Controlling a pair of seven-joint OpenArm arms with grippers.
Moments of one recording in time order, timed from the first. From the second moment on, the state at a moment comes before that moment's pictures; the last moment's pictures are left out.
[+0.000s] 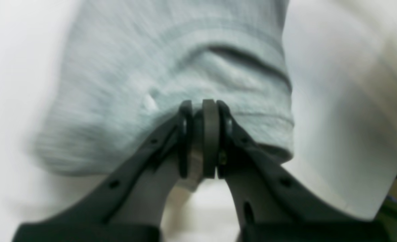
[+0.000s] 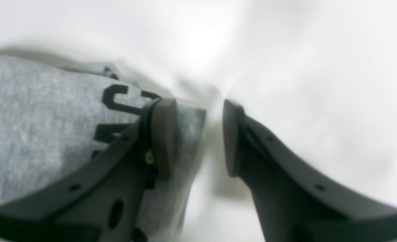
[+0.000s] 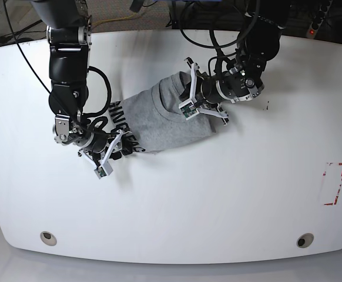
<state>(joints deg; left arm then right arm) 3.7 -6.6 16.5 100.0 -5.3 -40.8 49.0 19.0 11.6 3.0 59.4 15.5 37.1 -38.5</state>
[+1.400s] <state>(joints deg) -10.9 -8.2 6.4 102.1 -5.5 -40.9 58.6 0.8 5.8 -15.4 88.2 14.3 40.7 -51.6</state>
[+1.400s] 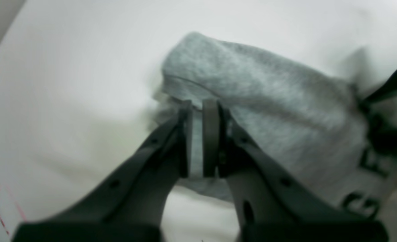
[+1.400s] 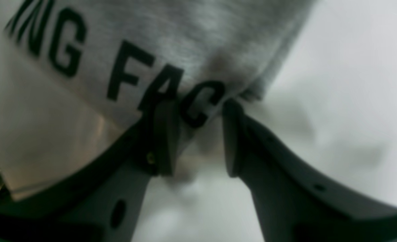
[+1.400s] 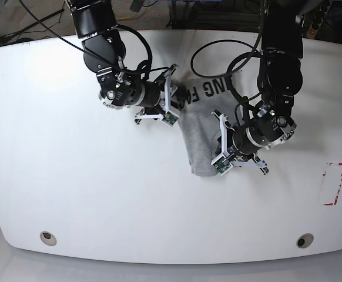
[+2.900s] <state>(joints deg) -6.2 -5.6 14.0 75.1 -6.5 -3.9 32.6 0.7 4.6 2.9 90.8 14.3 41.0 -52.4</state>
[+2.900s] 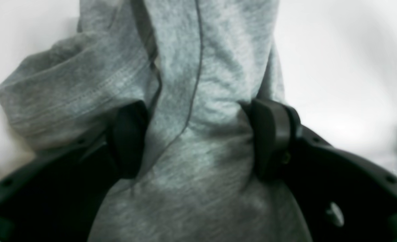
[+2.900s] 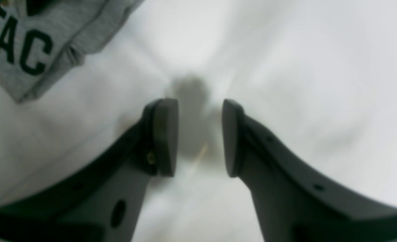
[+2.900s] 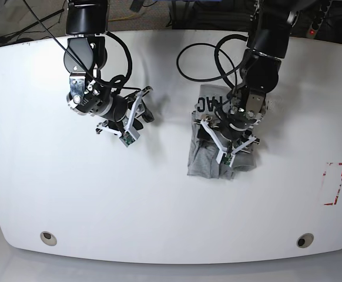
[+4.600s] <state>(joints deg) 2.7 -29.3 -16.1 83.6 -5.6 -23.0 22.5 0.1 10.2 2.5 97.7 11.1 41.1 -49.3</state>
